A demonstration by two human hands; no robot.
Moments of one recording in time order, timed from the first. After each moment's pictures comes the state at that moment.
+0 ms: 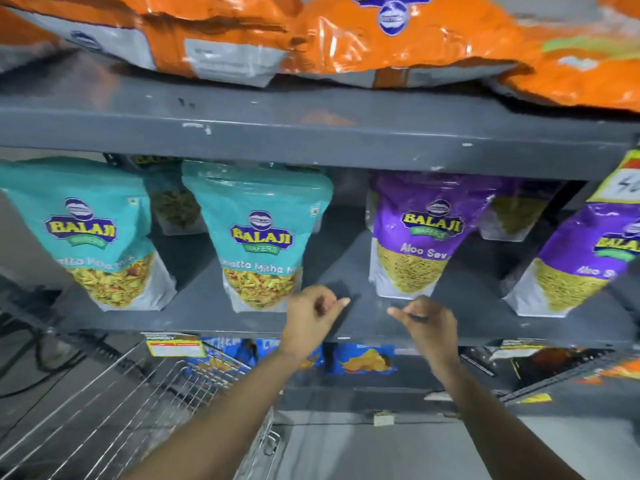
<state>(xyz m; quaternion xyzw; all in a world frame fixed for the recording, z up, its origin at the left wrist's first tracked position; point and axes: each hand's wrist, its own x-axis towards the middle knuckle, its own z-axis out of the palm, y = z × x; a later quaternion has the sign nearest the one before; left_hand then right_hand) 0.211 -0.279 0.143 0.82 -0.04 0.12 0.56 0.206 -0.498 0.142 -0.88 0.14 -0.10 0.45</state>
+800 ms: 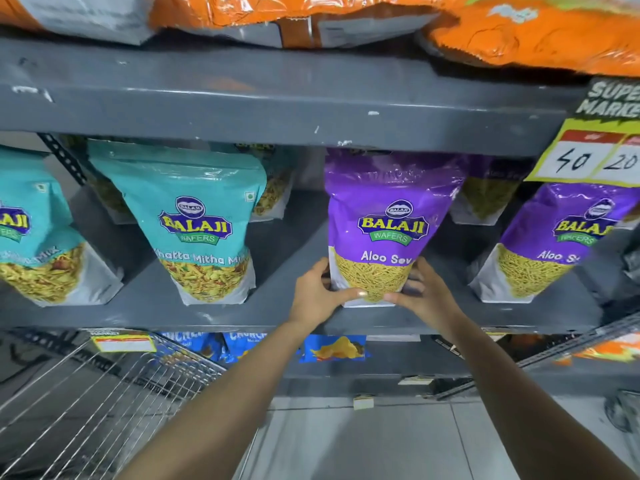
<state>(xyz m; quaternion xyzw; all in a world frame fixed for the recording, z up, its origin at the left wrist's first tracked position) 0.246 -0.366 0.143 0.76 0.00 -0.05 0.64 0.242 -0.592 0.153 -0.83 0.00 0.05 0.56</state>
